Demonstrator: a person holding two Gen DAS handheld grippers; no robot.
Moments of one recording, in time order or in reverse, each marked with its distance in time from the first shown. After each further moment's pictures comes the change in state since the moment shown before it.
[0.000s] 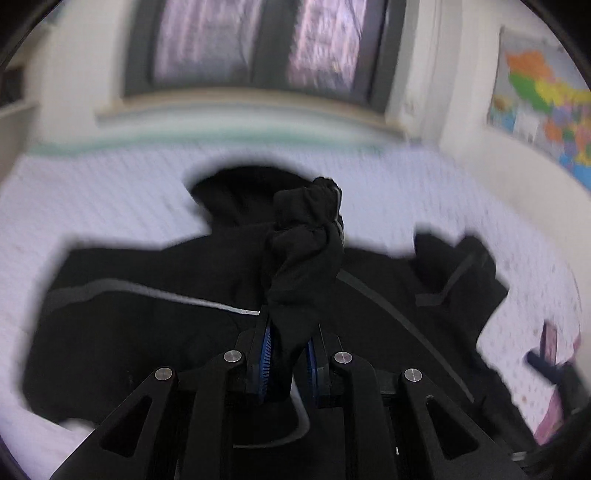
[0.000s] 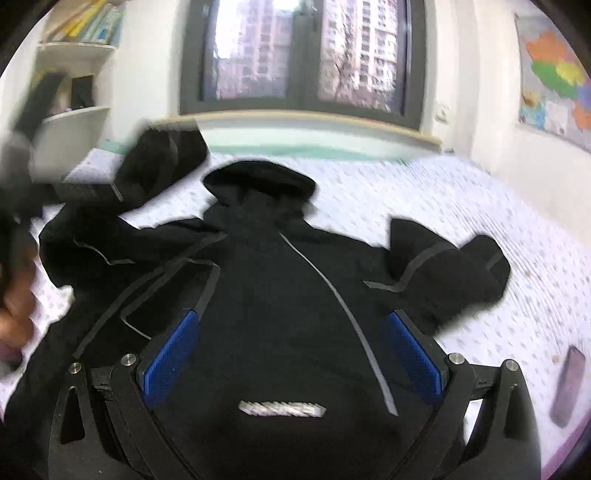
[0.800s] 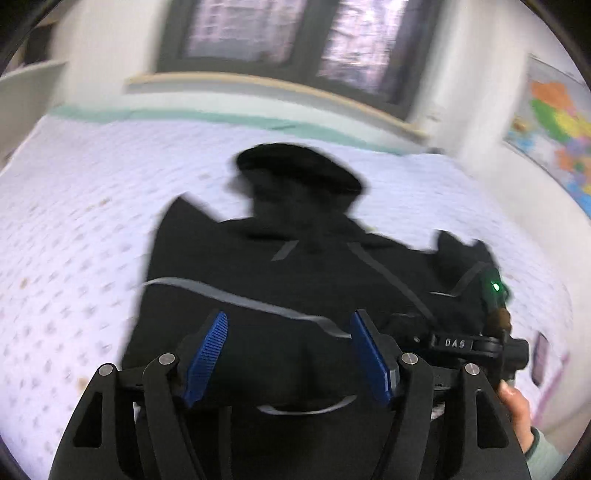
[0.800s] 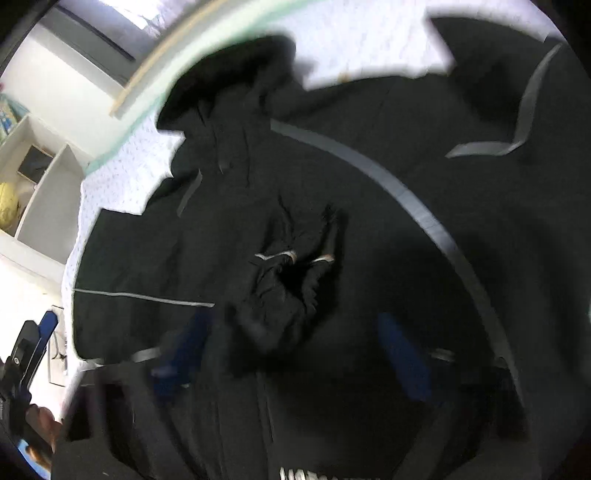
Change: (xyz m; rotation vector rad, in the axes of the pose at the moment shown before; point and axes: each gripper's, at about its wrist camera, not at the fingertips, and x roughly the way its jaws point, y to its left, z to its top) left arm -0.052 0.087 -0.013 -0.135 -0.013 0.032; right arm 0.199 -0.011 0.011 0.418 0.519 0.409
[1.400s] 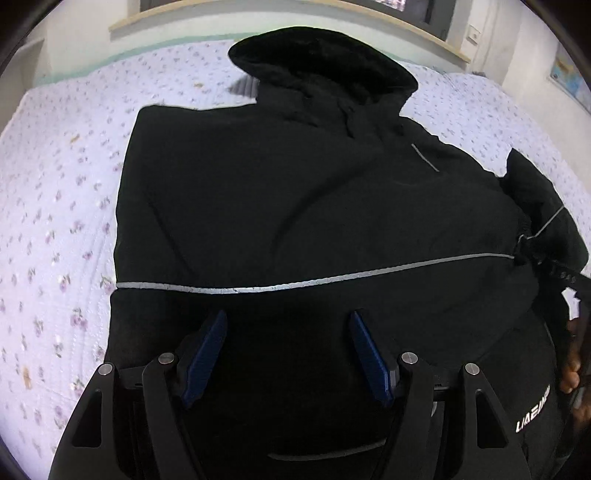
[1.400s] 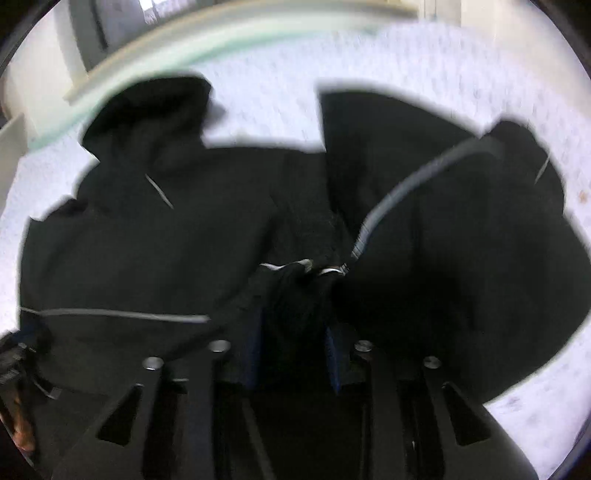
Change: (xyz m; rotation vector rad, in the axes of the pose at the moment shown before) left arm 0.129 -0.017 -0.038 0.079 0.256 0.129; right arm -0.057 -0.090 0.019 -0.136 -0.195 -0.351
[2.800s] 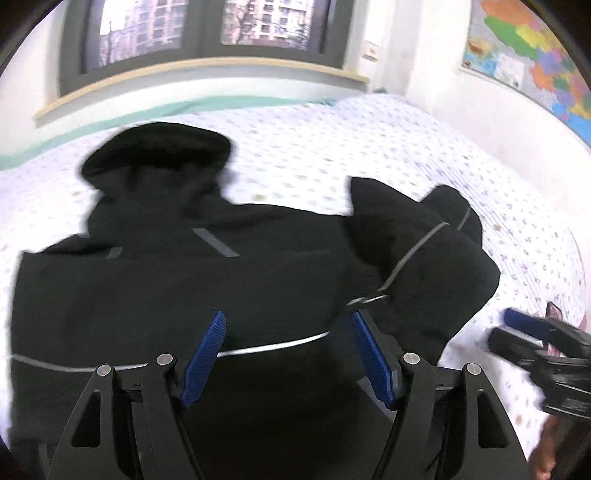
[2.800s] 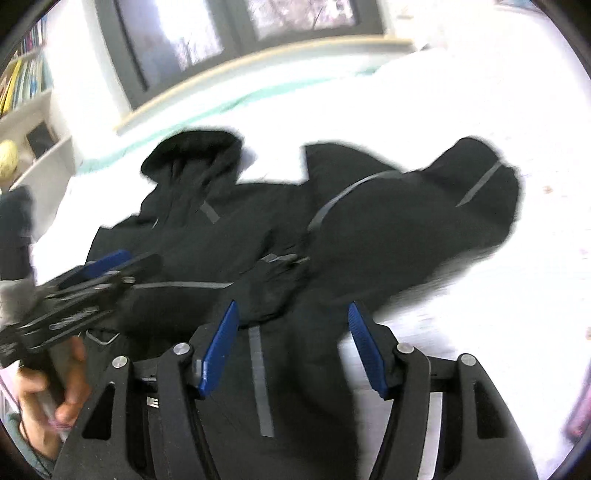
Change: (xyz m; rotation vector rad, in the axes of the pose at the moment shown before) left arm -0.032 -0.220 0.034 0.157 -0.181 -0.172; right arm -0.164 -0.076 -0.056 0.005 -0.199 0.089
